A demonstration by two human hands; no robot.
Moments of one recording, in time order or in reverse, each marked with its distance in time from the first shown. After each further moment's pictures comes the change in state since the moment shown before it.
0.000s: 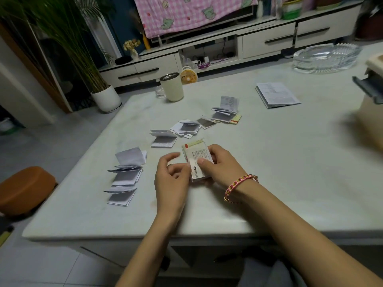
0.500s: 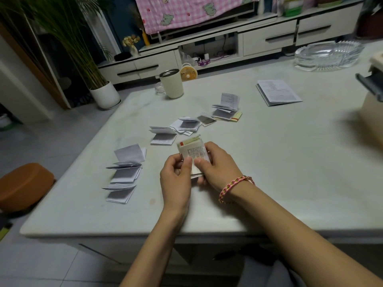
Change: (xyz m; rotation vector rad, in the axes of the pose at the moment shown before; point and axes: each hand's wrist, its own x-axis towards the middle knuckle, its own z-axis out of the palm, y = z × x) left_hand 0.002 -0.008 0.012 -0.078 0.008 0.025; right_hand -0.003 0.002 0.004 -0.052 0.010 -0.096
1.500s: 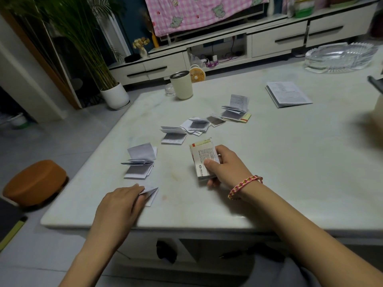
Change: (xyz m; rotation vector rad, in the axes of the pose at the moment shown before) left_hand 0.004 -0.003 -0.157 1.277 -0.232 0.681; right_hand -0.001 -0.004 0.002 0.051 -0.043 0.121
